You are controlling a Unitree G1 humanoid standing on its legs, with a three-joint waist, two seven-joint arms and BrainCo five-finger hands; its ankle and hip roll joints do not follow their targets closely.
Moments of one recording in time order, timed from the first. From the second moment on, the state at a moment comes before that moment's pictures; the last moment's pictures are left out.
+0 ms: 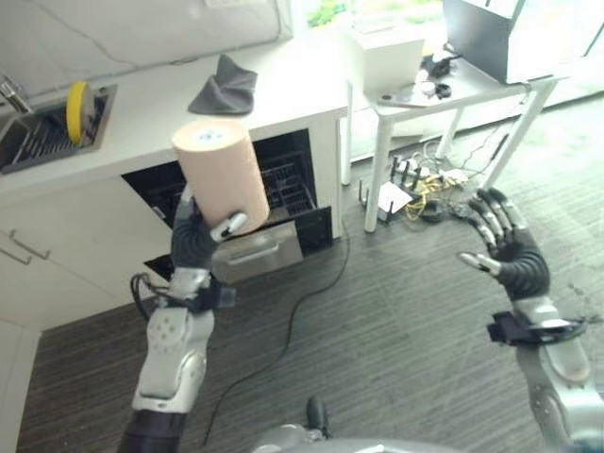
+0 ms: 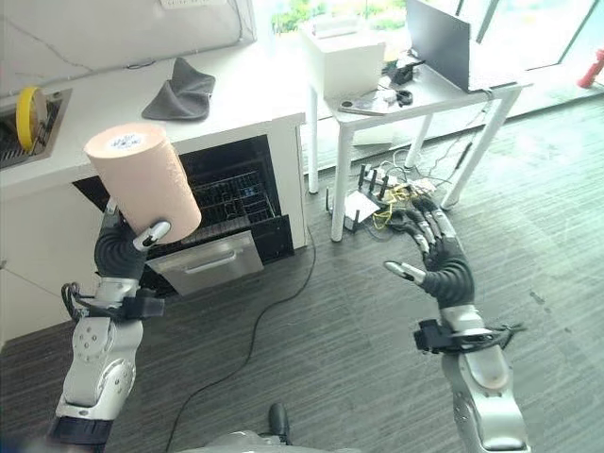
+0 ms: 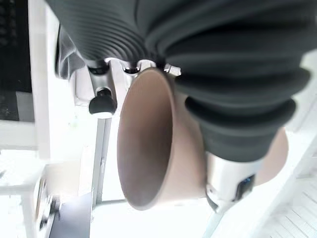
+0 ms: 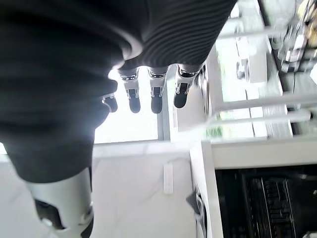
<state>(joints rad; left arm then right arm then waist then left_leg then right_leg) 0.00 0.36 0.00 -0.23 -0.49 -0.30 0.02 0.19 -0.41 -0.09 -0.36 0.41 -0.18 0.09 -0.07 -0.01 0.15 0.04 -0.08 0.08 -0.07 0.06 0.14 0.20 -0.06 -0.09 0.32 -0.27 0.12</state>
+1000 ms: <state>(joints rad) 0.07 0.34 -0.05 -0.29 -0.49 -0.30 0.02 0.12 -0.45 -0.15 -0.26 0.39 -0.15 0.03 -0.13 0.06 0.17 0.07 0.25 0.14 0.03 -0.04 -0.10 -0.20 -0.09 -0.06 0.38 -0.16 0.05</state>
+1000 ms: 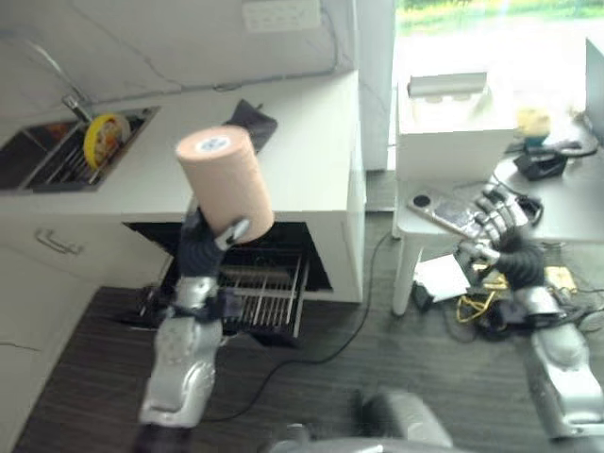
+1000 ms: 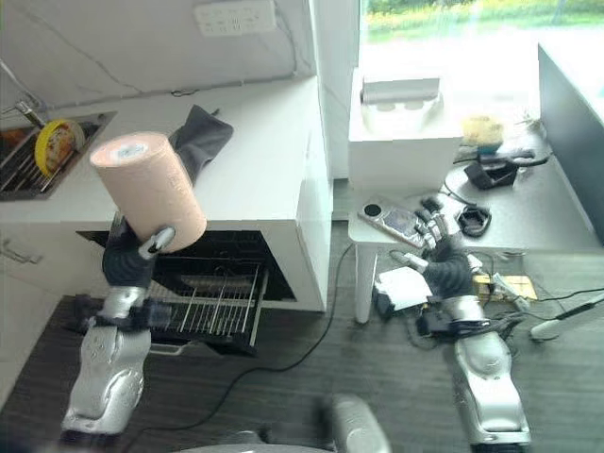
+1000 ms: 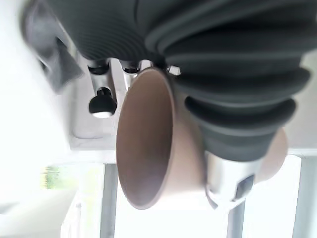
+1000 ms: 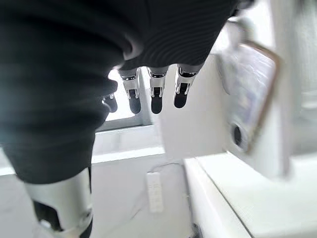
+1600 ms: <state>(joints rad) 0.07 0.40 -0.01 -0.25 -0.56 -0.34 -0.01 0.23 -0.34 -0.19 -0.40 0.39 -0.12 0.05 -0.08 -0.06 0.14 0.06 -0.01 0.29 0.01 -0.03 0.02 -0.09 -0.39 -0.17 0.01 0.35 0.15</state>
